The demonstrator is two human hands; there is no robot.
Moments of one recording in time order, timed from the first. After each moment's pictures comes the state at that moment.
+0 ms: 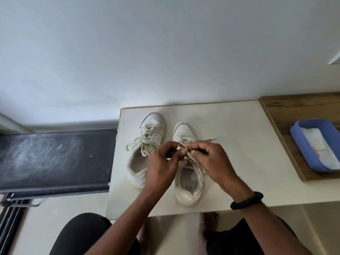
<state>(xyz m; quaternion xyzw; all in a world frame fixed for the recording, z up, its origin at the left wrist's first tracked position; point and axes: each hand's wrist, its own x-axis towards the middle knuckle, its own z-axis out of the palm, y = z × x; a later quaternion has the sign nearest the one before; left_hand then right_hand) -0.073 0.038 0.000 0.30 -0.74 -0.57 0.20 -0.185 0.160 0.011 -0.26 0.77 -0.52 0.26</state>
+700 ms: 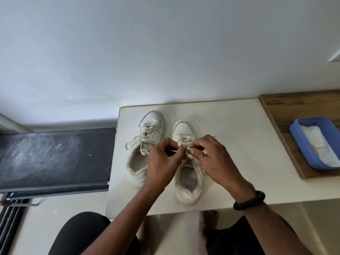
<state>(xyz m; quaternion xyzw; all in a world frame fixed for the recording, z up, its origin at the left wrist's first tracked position) -0.078 0.042 0.015 0.34 -0.70 -0.59 0.19 -0.189 0.165 0.012 -0.38 0.84 -0.37 0.13</state>
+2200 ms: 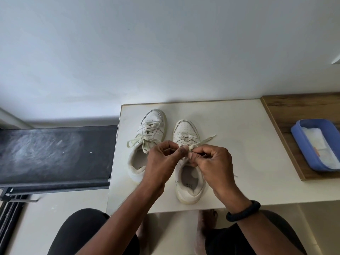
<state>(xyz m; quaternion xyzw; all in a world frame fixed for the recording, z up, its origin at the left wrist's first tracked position) -0.068 0.040 0.027 0.37 -0.59 -0.70 0.13 -0.154 0.160 0.025 -0.19 0.80 -0.53 0.19</state>
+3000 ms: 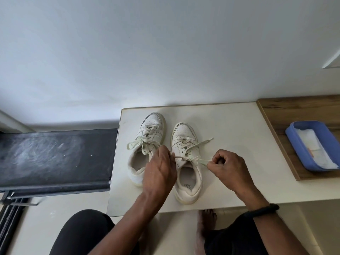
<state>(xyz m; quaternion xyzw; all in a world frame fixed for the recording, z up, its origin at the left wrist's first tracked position) -0.059 0.050 -0.001 0.33 -0.88 -0.29 0.20 -0.186 0.203 0.018 -0.18 0.90 -0.34 0.20</state>
